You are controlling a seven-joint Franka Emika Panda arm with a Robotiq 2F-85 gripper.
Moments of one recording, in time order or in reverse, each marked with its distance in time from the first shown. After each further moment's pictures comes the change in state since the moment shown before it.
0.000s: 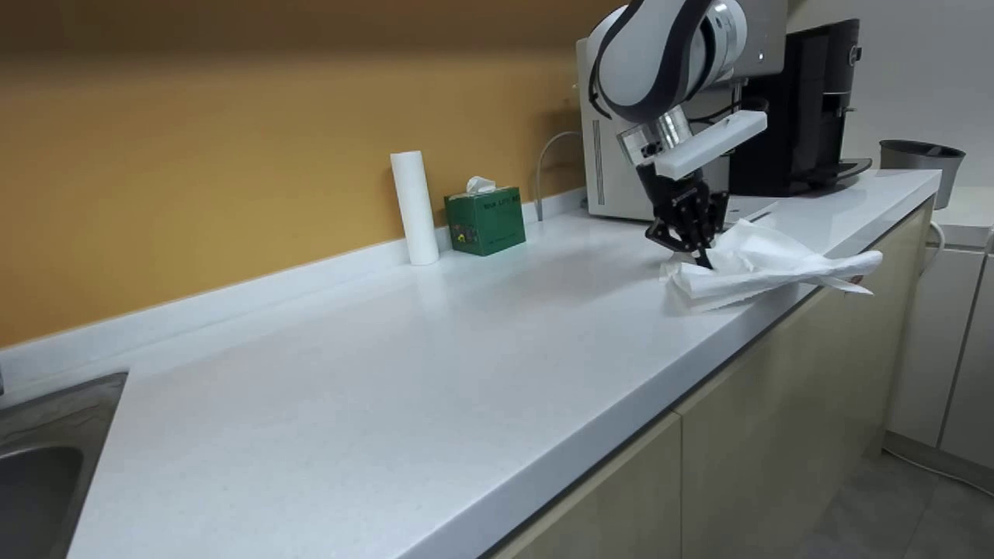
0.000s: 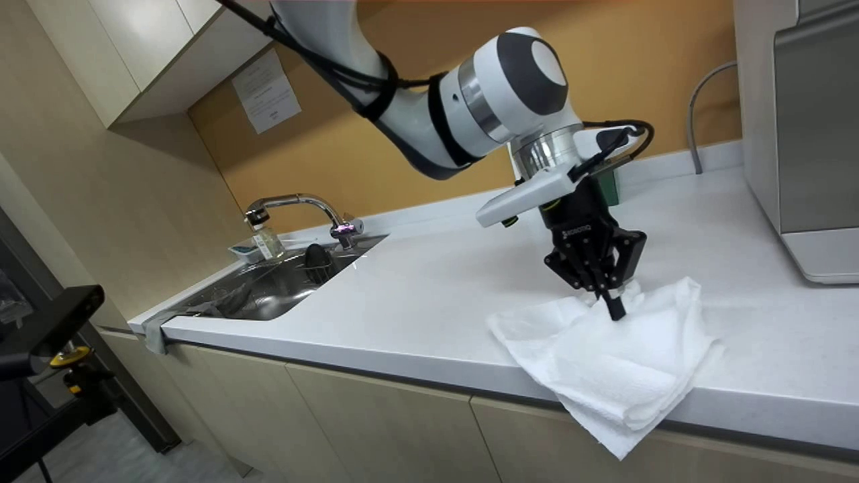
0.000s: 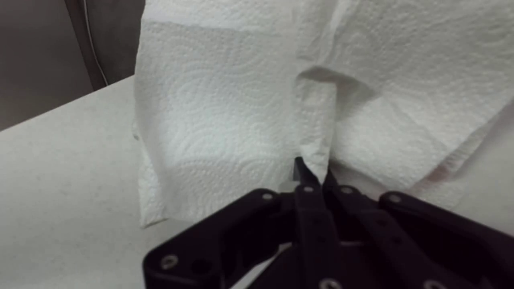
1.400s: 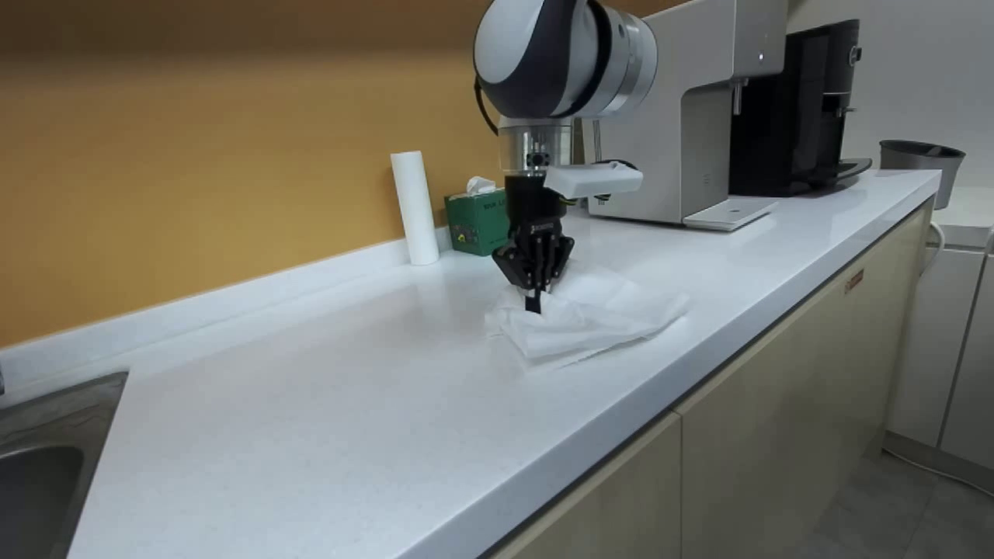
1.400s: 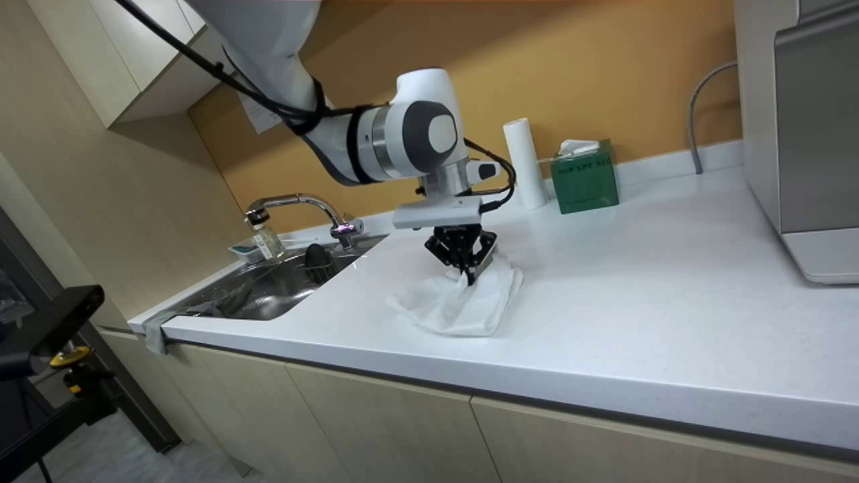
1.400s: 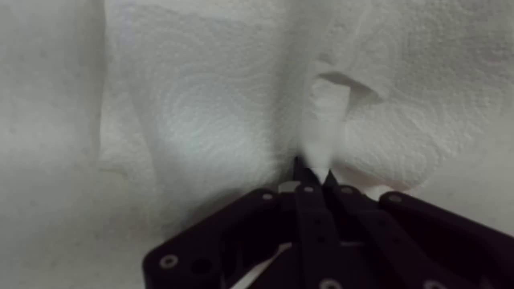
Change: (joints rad) arm 0.004 0.051 0.295 0.053 0.303 0.299 -0.423
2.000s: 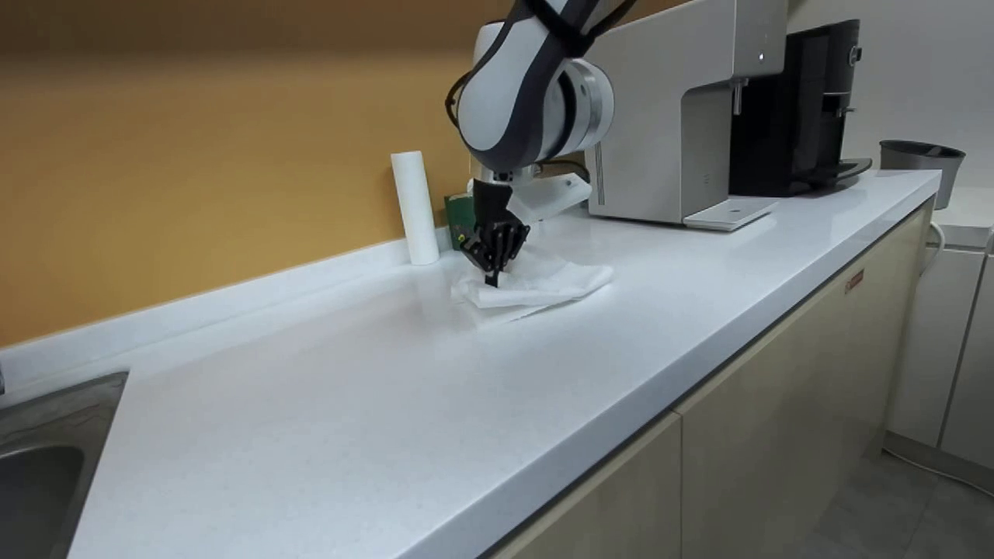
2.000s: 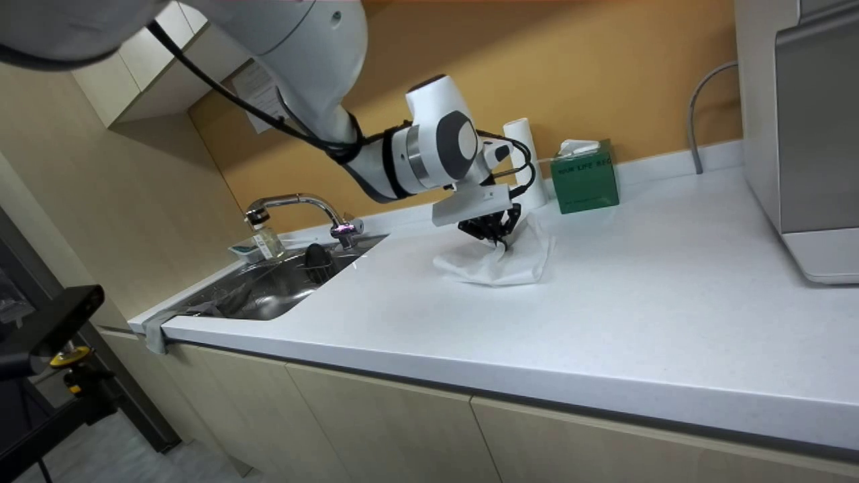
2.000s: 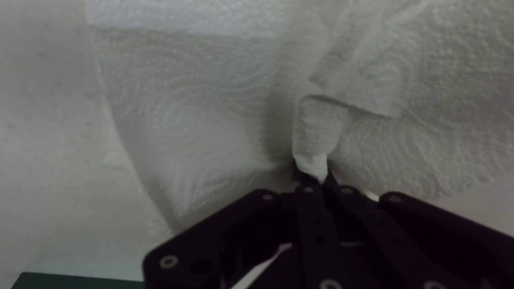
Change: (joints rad) arm 0.064 0.199 -0.090 0.258 -0.138 0.217 0.040
